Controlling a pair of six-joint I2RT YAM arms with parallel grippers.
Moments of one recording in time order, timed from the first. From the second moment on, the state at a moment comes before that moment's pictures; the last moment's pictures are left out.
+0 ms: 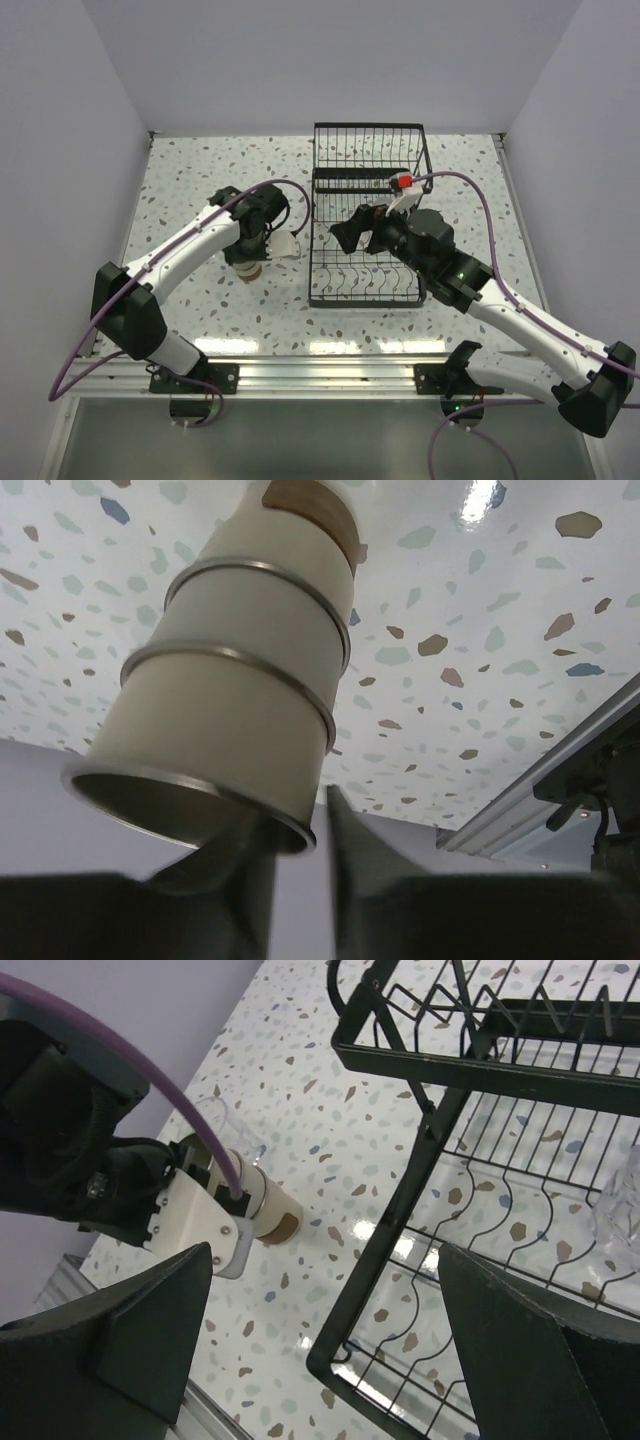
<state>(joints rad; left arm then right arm) -0.60 1.52 1.32 -1.30 -0.22 0.81 0.79 0.99 0.89 -0.11 0.13 0.52</state>
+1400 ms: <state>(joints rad) -0.60 1.22 1.47 -1.06 0.05 0.54 0.65 1.50 0.53 0.68 0.64 0.25</state>
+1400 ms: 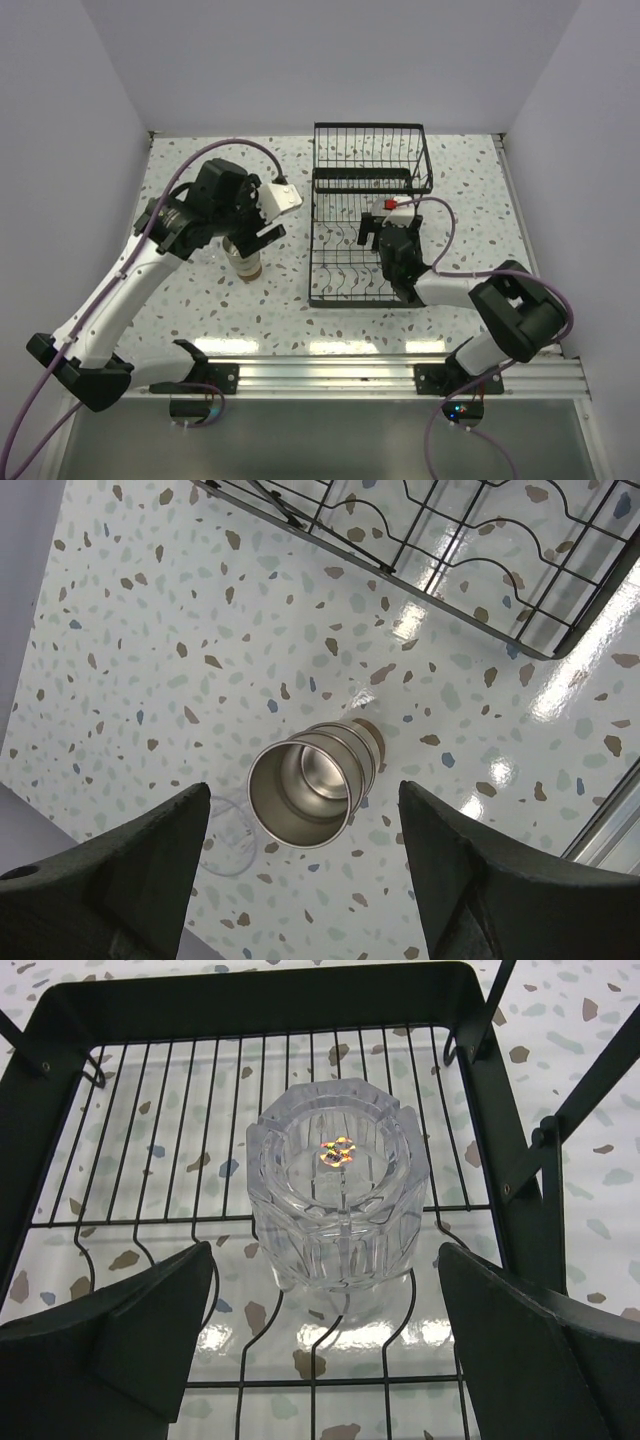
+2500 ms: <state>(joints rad) -0.60 1.16 1.51 -1.07 0.06 0.56 0.63 1.53 0.54 0.71 0.68 0.26</state>
